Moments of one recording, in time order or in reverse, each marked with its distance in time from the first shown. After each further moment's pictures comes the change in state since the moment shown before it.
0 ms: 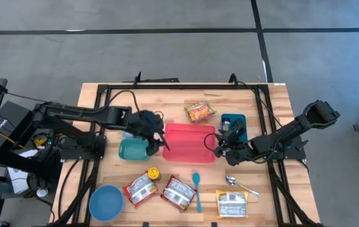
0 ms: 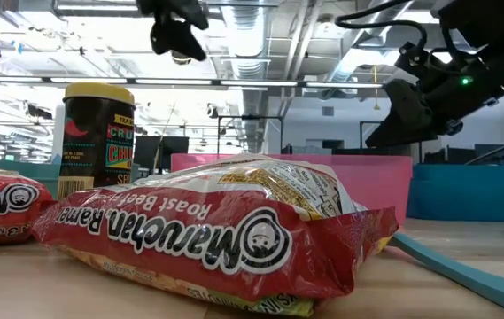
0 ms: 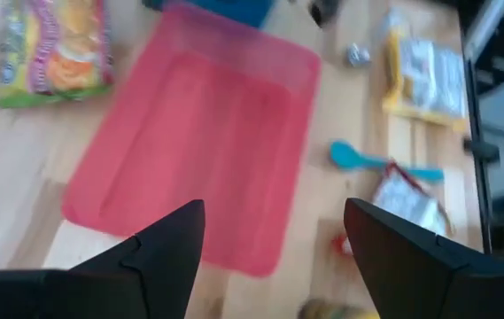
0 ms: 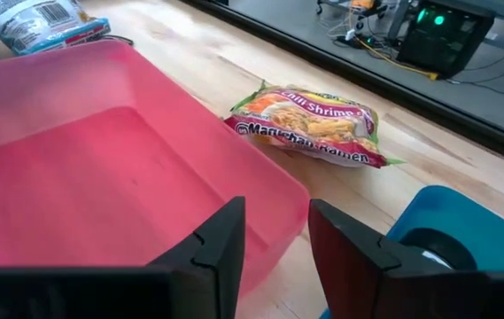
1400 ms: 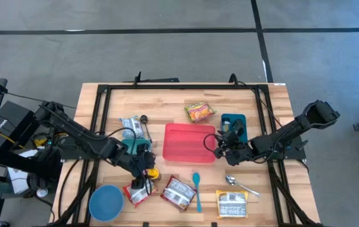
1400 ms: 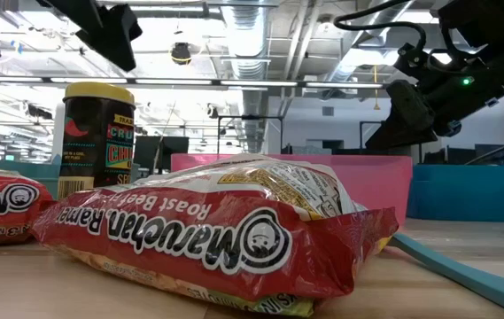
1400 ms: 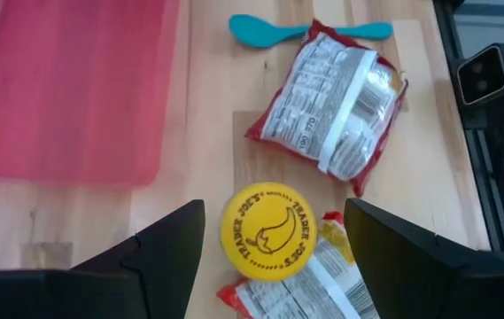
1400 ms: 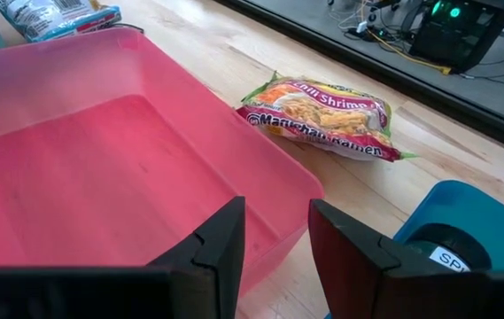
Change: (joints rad) left arm -0.416 0.028 -0.187 0.094 -0.185 -0.097; right arm 0.000 0.000 0.000 0.006 -0.041 -0.016
